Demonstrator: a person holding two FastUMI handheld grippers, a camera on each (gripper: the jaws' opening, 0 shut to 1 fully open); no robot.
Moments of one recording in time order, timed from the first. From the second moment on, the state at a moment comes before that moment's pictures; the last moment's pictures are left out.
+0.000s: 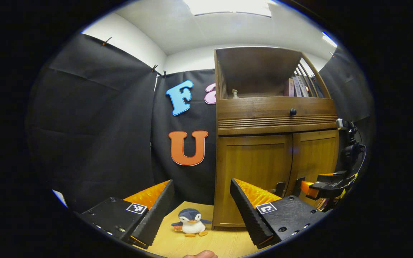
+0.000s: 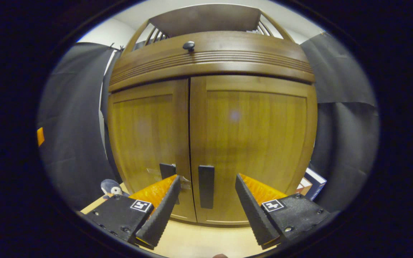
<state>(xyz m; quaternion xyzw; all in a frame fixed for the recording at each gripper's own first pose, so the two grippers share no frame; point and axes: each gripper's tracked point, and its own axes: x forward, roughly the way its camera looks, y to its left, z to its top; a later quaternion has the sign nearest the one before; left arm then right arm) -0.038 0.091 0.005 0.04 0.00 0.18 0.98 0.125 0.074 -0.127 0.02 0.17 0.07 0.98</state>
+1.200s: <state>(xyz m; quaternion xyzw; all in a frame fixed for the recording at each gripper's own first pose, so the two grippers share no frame) -0.051 0.104 0.003 0.04 0.00 0.19 0.98 0.183 0.086 -0.198 0.03 0.23 0.04 0.97</state>
